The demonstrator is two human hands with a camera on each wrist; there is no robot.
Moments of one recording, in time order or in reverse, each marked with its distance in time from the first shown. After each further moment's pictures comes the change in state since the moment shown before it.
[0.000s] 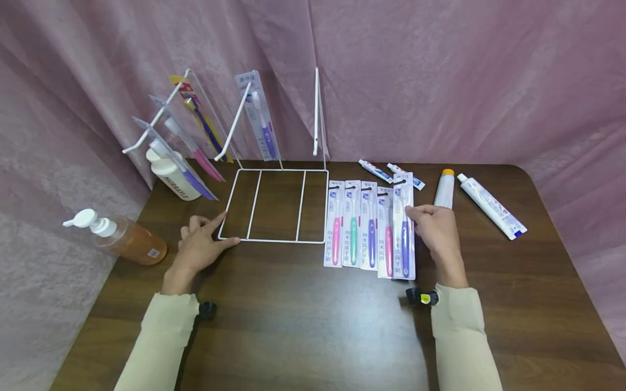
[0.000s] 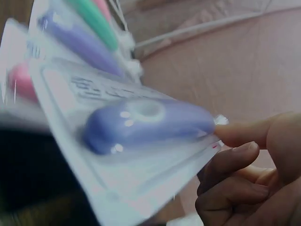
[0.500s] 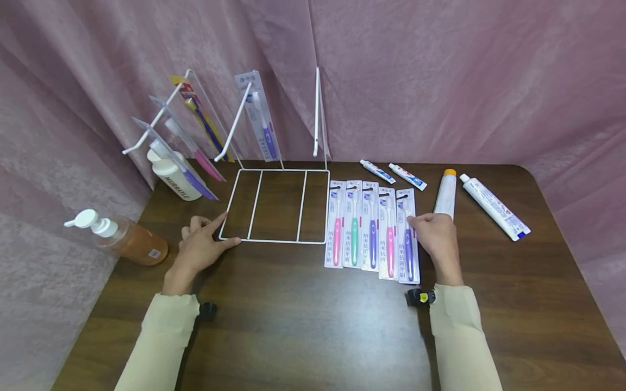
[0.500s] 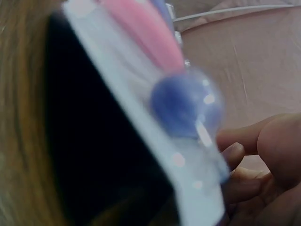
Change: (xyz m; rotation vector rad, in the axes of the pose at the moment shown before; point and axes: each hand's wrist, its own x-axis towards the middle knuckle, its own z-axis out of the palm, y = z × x) left_hand -0.001 0.001 -0.001 0.015 0.007 0.004; right_hand 0.014 0.018 0.009 -0.127 0.008 0.115
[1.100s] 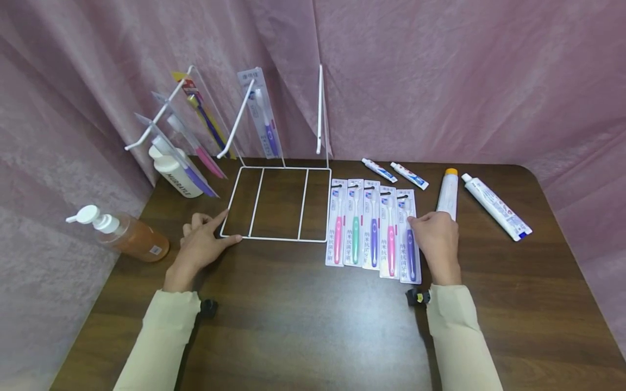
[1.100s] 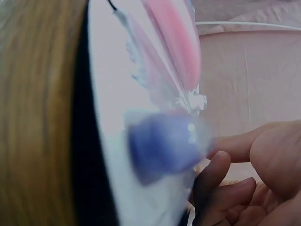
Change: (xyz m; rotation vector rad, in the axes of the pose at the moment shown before) left_hand -0.001 0.000 -0.001 -0.006 0.001 0.009; right_hand -0.007 -0.007 0.007 -0.166 0.094 -0.042
